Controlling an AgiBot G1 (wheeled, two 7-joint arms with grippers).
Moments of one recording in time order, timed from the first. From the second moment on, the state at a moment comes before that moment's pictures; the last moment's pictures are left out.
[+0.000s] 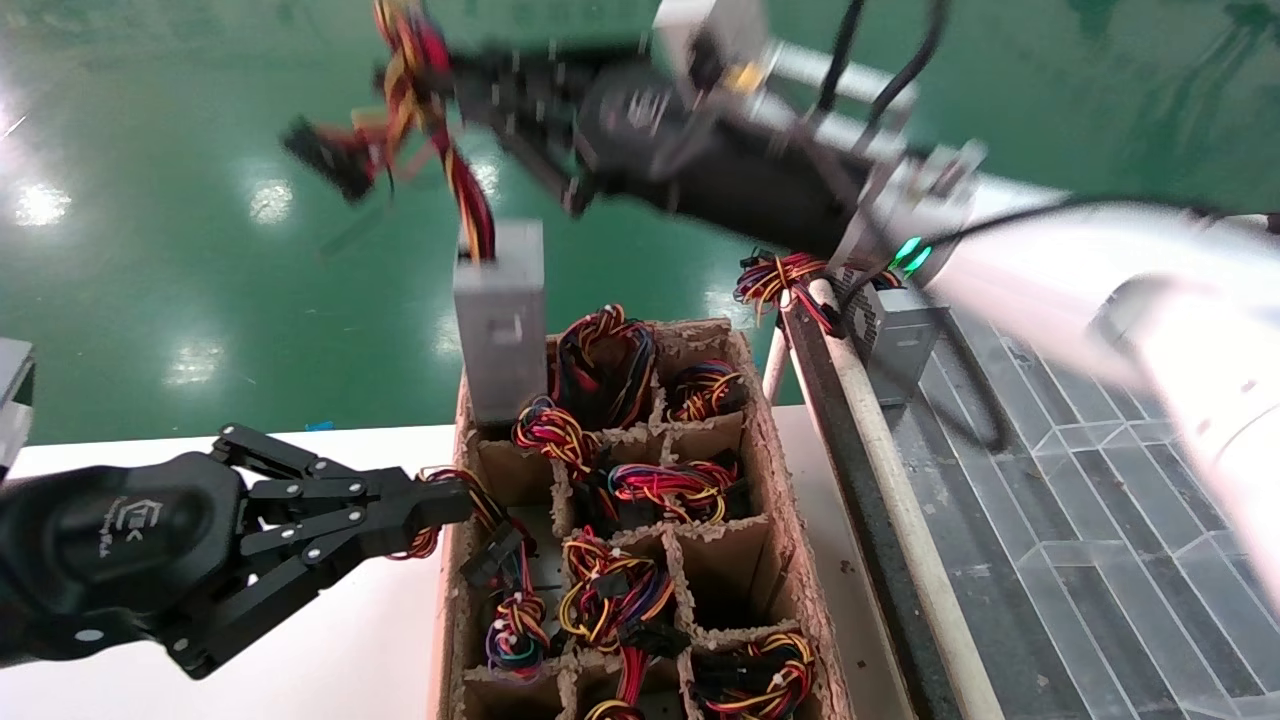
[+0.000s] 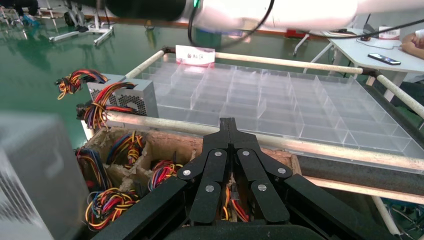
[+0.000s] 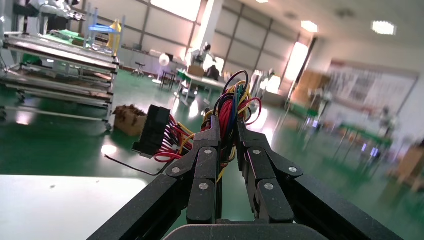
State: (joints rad) left arm -1.09 0.54 0.43 -1.22 0.61 1.41 -0.10; right arm 1.77 -1.30 -0.76 0.19 -0.59 -1.40 -0.57
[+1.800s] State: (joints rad) left arm -1.09 0.54 0.43 -1.22 0.61 1.41 -0.10; right arm 1.77 -0.57 -0.88 0.42 -0.54 -1.56 -0.56
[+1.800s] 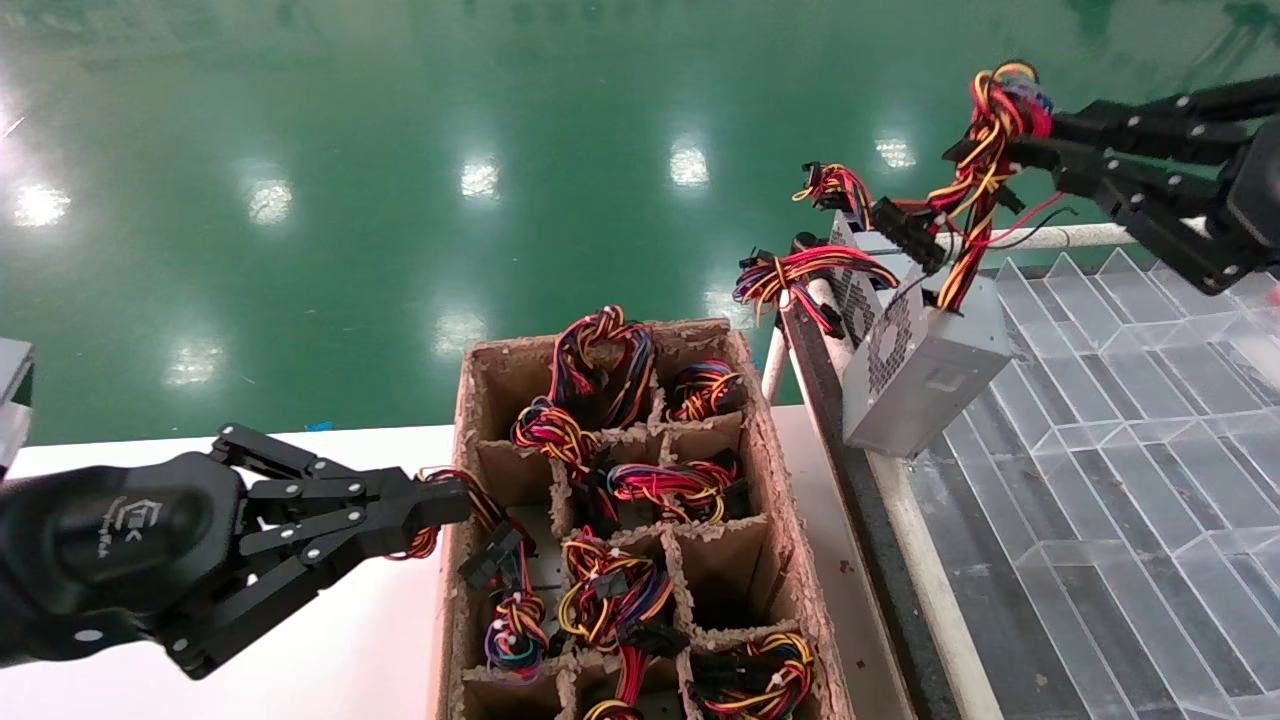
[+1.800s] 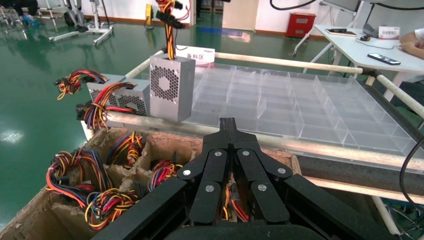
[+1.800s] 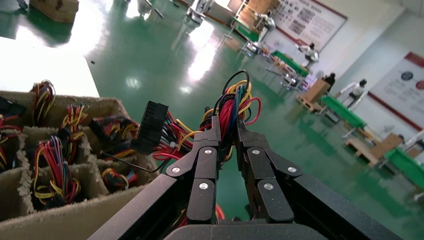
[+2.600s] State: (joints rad) left arm -1.09 0.54 0.43 -1.22 0.61 1.41 -0.10; right arm 1.74 -0.63 -0.88 0.11 -0.53 -1.54 -0.65
